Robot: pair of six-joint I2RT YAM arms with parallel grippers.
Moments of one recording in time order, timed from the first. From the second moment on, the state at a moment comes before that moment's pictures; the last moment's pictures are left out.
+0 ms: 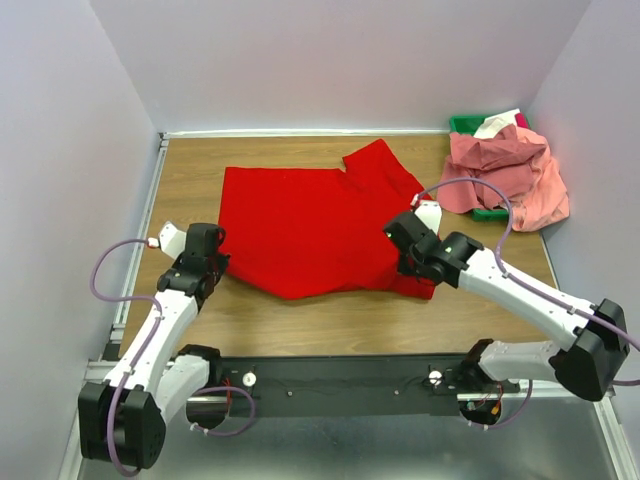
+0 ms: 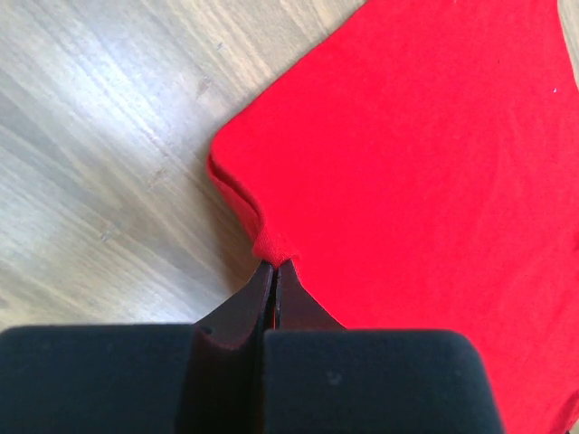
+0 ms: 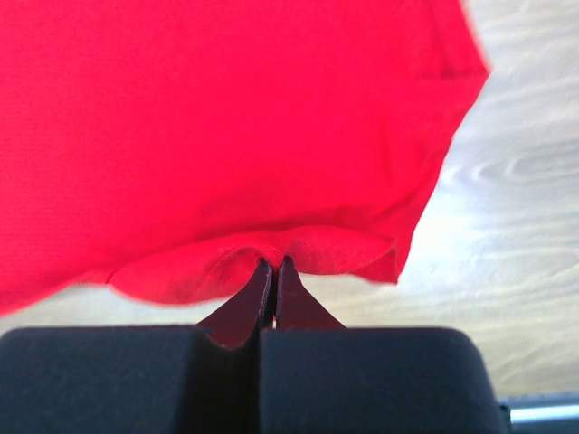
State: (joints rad) left arm -0.16 0.90 0.58 -0.49 -0.36 -1.06; right arm 0.79 1.23 0.99 -0.84 0.50 0.78
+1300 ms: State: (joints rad) left arm -0.05 1.42 0.82 -0.29 -0.32 -0.93; right arm 0.49 1.78 1.38 -0.57 0.45 0.45
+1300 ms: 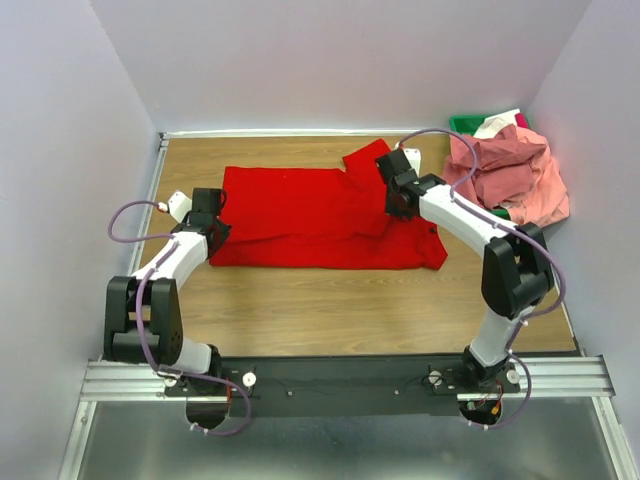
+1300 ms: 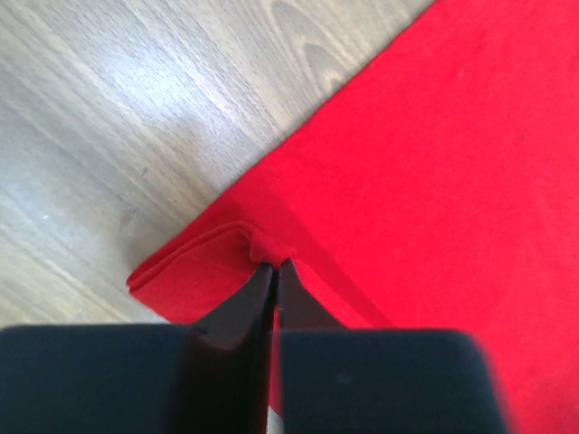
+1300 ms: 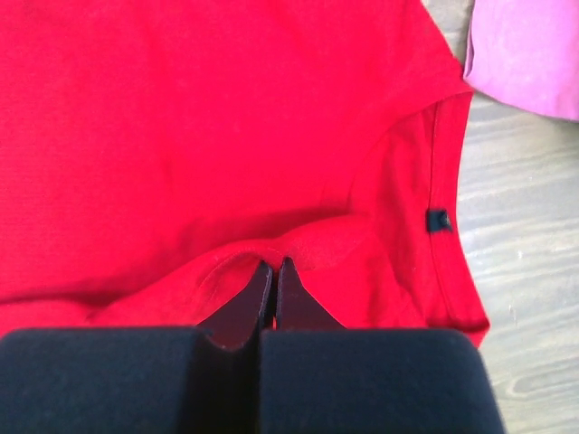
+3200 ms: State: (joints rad) left arm -0.04 1.32 0.62 0.07 -0.01 -0.75; right arm 0.42 2.08 1.50 -0.25 -0.19 0.57
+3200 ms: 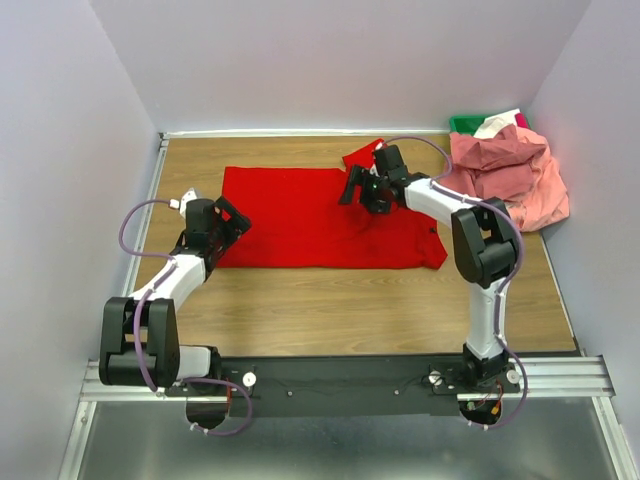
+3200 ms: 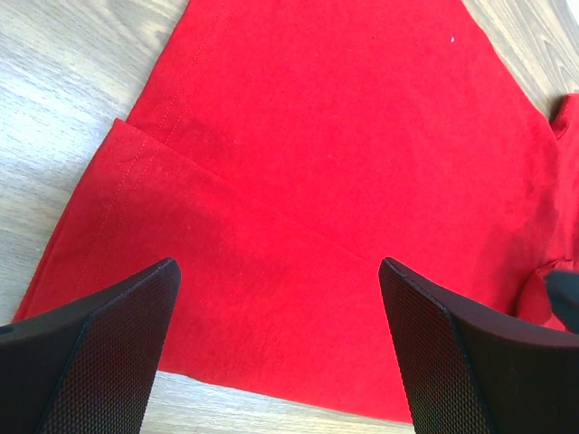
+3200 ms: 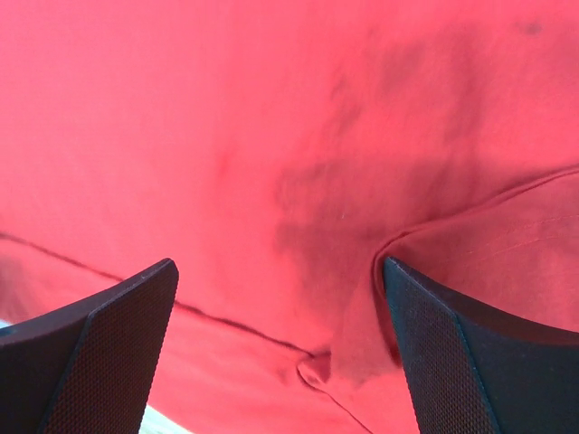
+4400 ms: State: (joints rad) left arm -0.04 1.28 0.63 0.04 -0.01 -0.74; right arm 0.48 2.06 1.48 -0.26 -0.19 0.50
